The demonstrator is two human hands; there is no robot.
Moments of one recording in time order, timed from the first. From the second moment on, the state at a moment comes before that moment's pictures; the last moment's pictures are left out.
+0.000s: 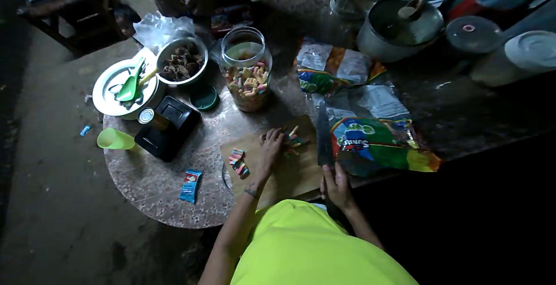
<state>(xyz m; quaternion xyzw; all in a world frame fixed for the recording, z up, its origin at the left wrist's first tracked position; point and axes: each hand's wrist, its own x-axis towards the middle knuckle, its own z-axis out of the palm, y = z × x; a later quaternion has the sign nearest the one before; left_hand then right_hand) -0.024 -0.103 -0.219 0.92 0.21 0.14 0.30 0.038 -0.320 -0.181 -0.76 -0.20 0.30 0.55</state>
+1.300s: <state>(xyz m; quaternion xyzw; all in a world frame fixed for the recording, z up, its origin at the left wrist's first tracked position) -0.126 -0.134 -0.203 0.87 0.36 0.08 0.32 0.044 -0.299 -0.173 -0.87 -0.34 0.35 0.12</state>
